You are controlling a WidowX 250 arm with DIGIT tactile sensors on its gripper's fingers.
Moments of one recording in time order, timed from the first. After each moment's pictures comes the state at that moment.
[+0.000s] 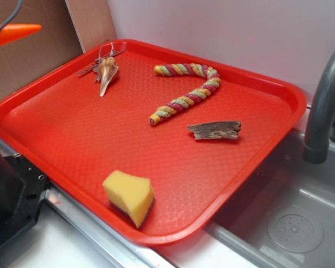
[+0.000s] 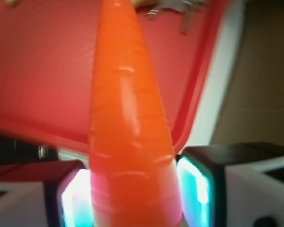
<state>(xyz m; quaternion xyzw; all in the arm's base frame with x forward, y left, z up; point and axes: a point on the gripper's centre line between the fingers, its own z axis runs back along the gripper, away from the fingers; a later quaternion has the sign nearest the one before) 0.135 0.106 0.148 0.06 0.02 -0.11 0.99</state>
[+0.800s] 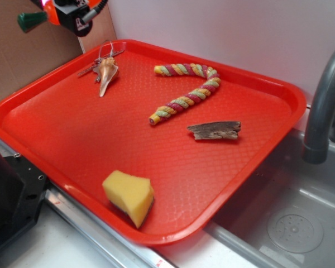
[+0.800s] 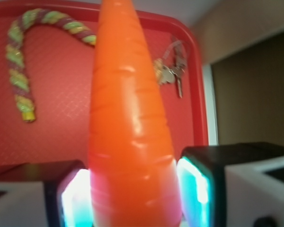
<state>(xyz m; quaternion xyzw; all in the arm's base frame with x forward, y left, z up) 0.199 0.018 0.168 0.14 -0.04 -0.02 0.99</state>
